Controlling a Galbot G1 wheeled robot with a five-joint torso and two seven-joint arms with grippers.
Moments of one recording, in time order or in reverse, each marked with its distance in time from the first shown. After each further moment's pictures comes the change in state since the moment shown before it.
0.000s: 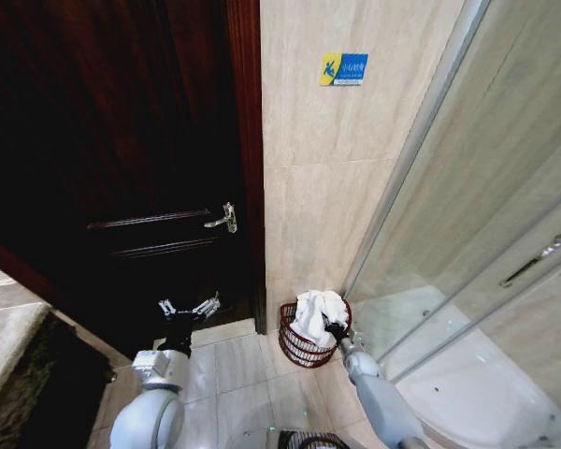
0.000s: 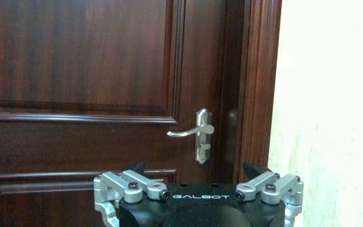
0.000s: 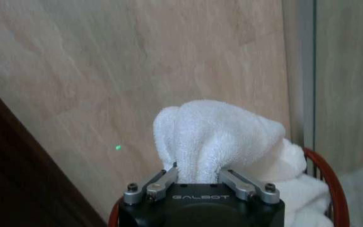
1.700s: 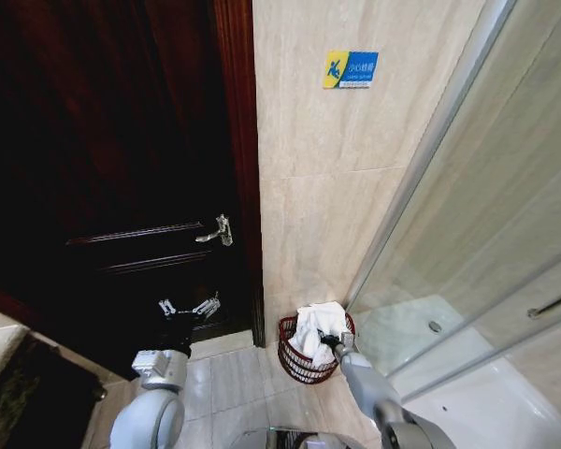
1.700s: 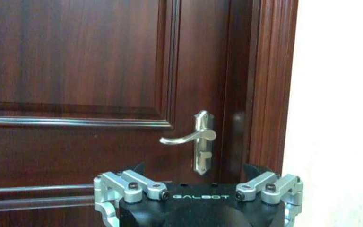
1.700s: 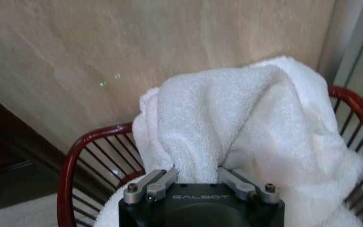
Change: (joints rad) left arm 0.000 0.000 0.000 0.000 0.000 0.000 0.000; right arm 0.252 0.107 0.239 -0.567 -0.422 -0.041 -0.101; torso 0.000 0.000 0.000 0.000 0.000
